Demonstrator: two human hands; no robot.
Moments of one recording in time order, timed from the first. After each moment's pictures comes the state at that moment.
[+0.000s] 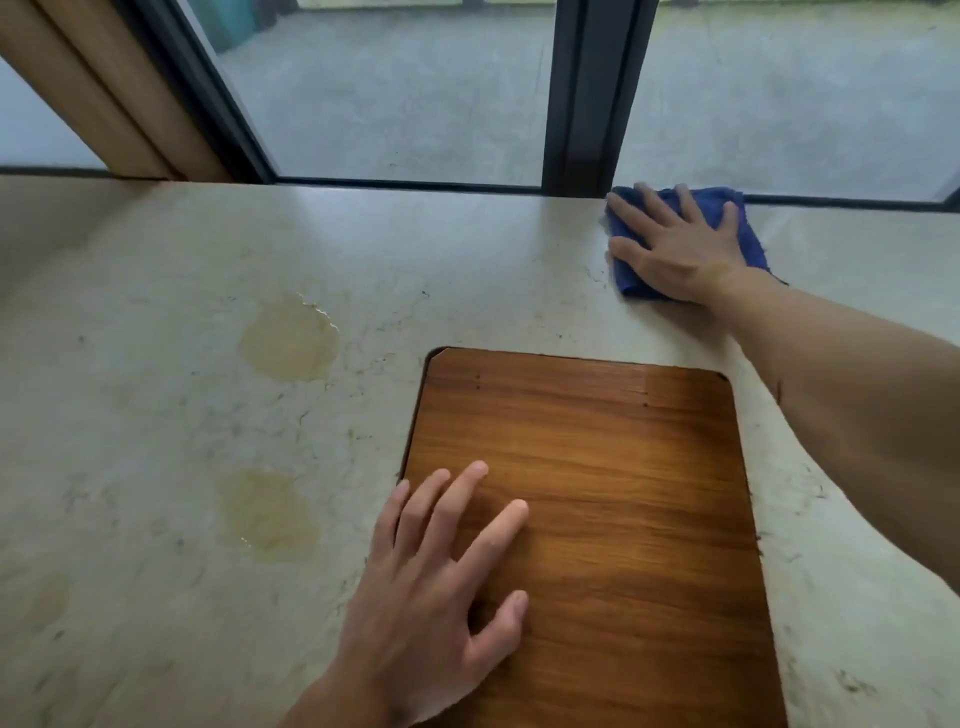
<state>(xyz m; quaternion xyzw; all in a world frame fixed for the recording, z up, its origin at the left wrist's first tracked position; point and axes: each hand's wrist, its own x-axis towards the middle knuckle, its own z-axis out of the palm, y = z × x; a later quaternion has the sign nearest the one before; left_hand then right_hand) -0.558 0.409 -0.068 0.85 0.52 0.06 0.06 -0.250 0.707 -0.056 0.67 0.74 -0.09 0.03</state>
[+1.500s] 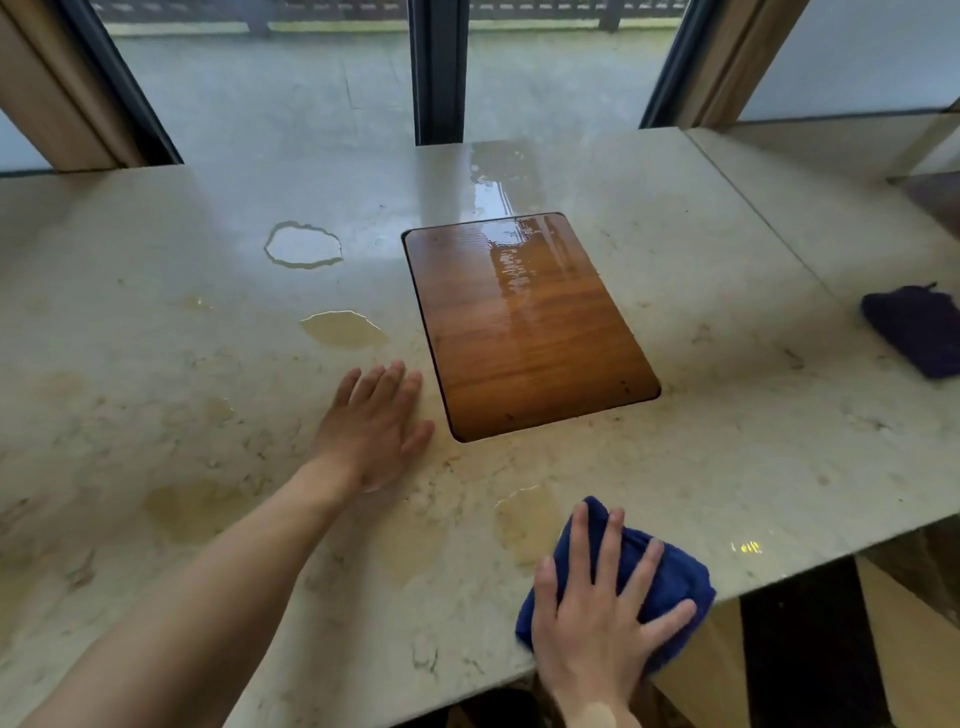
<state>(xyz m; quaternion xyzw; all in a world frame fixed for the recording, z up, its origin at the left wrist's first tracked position) -0.714 0.332 -0.051 0.90 0.41 -0.08 0.06 -0.580 0.066 -0.071 0.92 0.38 -0.07 -0.03</state>
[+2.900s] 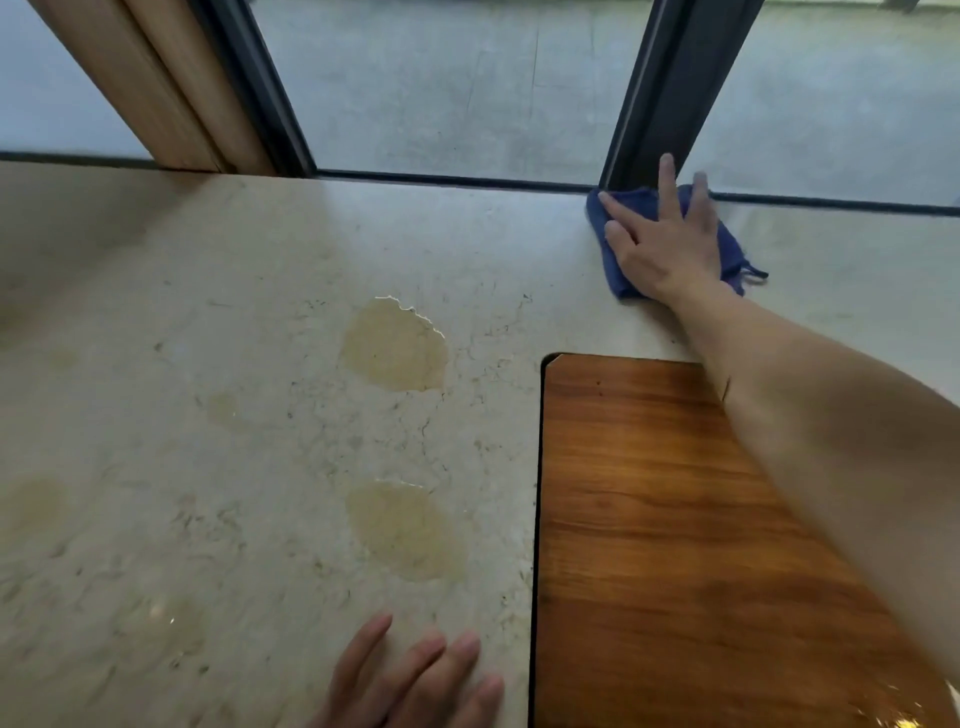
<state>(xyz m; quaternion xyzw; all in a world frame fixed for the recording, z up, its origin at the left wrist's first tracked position) -0.722 0.358 -0.092 0.90 0.40 0.13 -0.09 -0.378 0.719 -0.053 0.74 0.67 -0.05 0.00</state>
